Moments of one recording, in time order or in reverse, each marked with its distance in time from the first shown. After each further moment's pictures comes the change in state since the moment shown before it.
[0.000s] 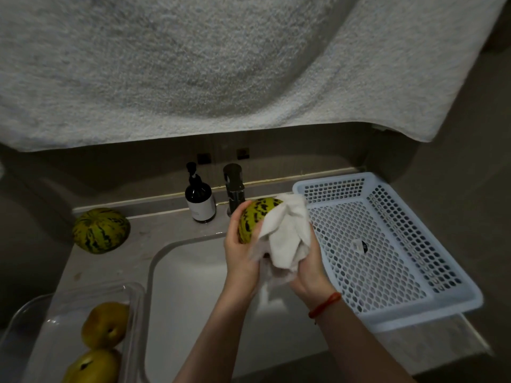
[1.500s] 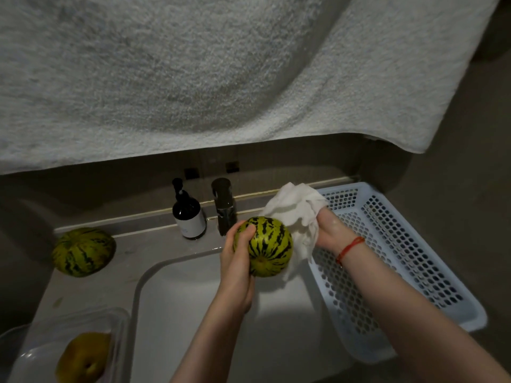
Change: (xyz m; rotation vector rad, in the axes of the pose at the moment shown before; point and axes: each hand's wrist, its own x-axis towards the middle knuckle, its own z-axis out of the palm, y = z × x) left_hand 0.035 -0.019 0.010 -0.047 0.095 -0.276; right_hand 0.090 -0.086 -0.021 -0.232 0.097 0.254
